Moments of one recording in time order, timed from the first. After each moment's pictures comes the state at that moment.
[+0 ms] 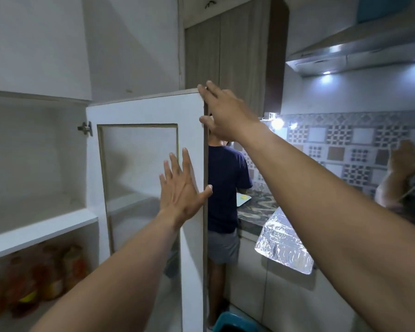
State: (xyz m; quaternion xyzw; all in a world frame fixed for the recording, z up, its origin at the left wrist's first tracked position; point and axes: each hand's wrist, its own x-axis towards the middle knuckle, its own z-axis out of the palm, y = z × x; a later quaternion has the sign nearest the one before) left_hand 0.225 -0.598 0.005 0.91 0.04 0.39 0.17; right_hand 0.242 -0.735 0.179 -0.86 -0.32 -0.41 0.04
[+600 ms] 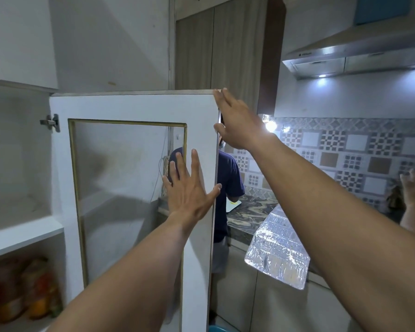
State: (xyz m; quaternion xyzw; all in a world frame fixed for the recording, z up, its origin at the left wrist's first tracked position) left_hand 0.343 -0.634 -0.001 0.90 0.06 0.40 0.16; right_hand 0.352 -0.765 0.167 -0.88 -0.27 -0.39 0.05
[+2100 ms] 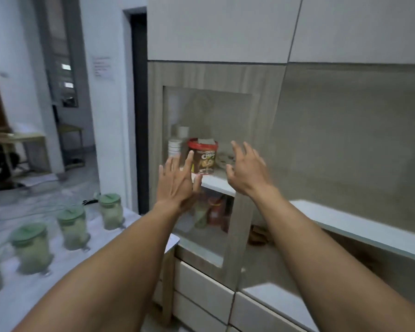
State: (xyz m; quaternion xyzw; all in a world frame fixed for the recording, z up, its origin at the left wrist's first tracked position) left_hand -0.233 -0.171 -0.067 0.69 0.64 0.33 -0.12; right_hand -0.051 -0.178 -0.004 -0.61 -0.74 -0.10 0.26
